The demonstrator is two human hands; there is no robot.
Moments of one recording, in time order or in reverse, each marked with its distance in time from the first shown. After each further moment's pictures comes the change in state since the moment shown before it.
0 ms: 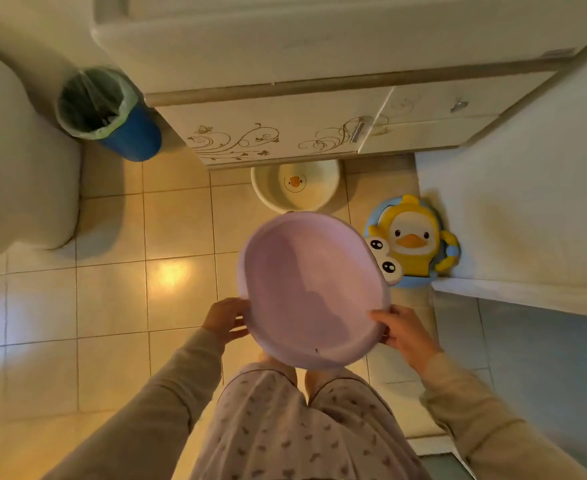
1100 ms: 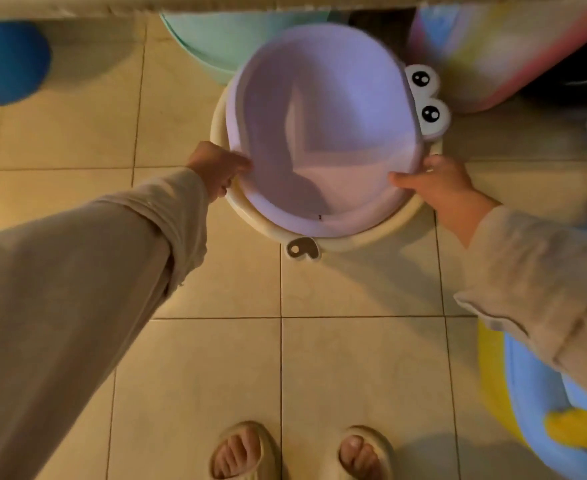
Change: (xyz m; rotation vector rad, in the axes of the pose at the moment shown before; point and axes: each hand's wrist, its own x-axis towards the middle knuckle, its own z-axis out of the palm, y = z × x) left_hand 0.591 0.190 0.094 0.368 0.228 0.463; right_hand 0.620 -0.143 0.142 -0.503 0.284 -0.549
